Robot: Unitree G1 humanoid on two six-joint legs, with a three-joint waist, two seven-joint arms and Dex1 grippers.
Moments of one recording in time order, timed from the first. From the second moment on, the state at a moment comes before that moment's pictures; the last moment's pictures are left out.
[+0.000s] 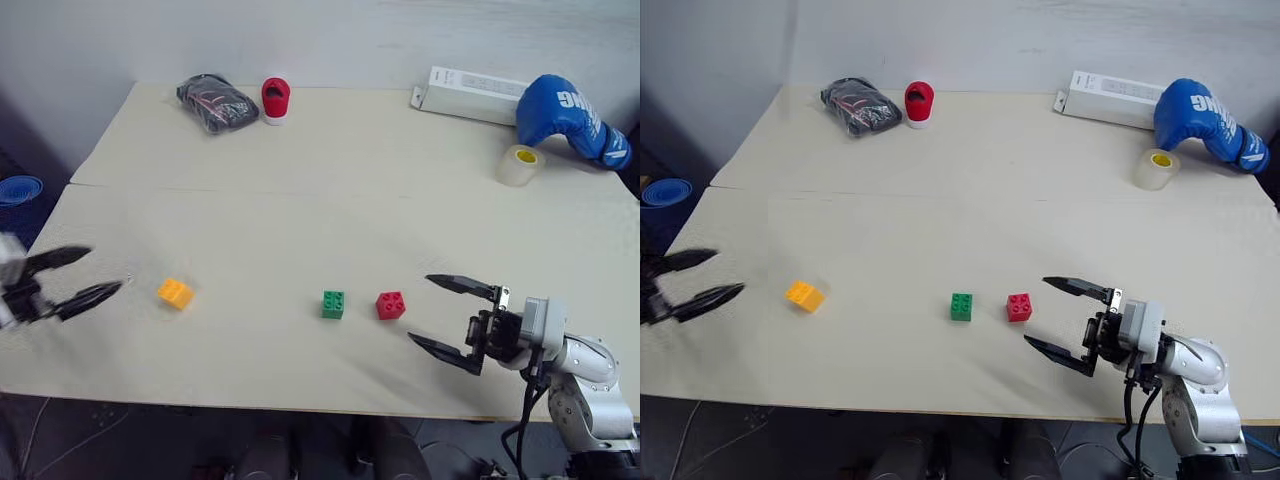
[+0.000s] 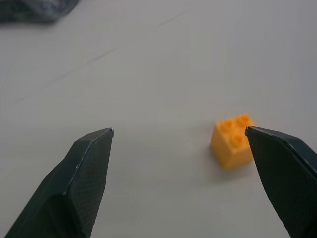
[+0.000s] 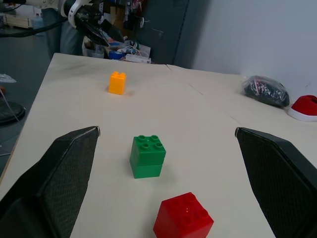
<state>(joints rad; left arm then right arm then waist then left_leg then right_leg) -0.02 0.96 0.67 0.41 -0.41 0.14 -1.22 0.01 -0.57 -0.13 -0.15 0.60 -0.24 1.24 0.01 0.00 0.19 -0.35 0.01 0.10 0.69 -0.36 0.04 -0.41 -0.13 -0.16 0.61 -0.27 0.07</state>
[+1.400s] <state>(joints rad) -0.11 0.72 0.26 -0.03 -0.45 0.24 -1.05 -0.04 -0.55 -0.09 -0.14 0.54 -0.23 1.20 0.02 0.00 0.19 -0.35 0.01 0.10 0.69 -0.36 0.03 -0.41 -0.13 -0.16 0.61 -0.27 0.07</state>
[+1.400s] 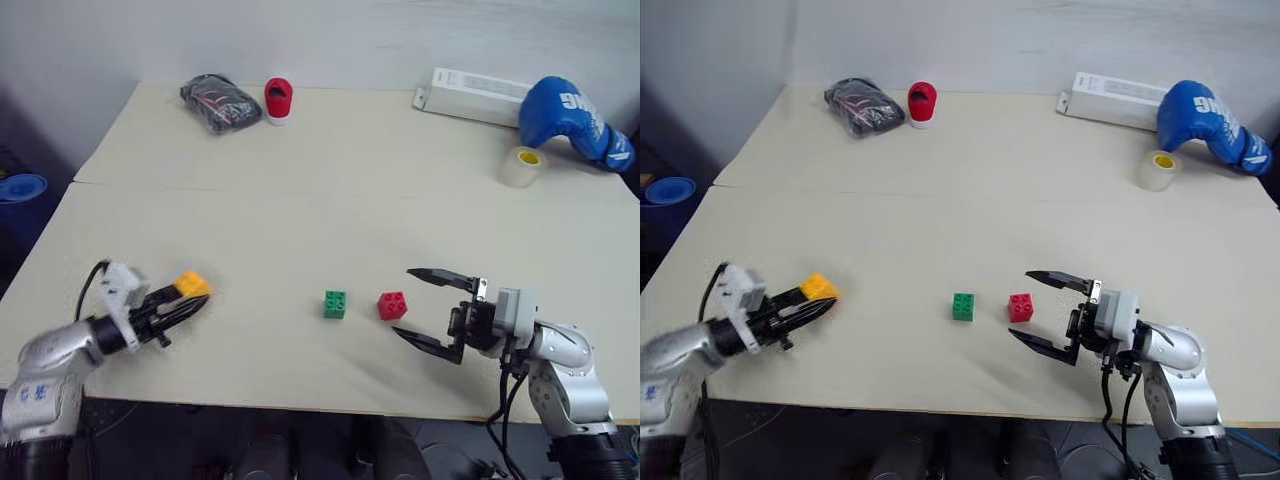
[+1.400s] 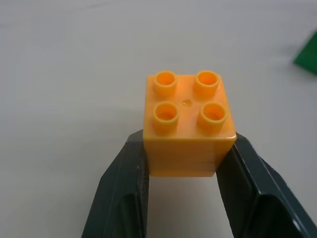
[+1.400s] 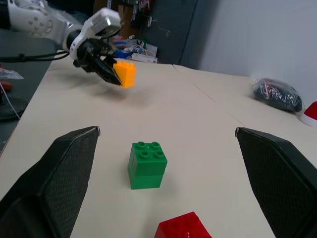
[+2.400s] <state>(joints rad) -0.67 0.61 -0.16 0.72 -0.18 -0.30 -1.49 0.11 -0.61 -0.16 -0.28 0.56 -0.13 1.14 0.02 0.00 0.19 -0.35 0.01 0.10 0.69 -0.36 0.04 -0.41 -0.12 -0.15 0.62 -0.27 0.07</state>
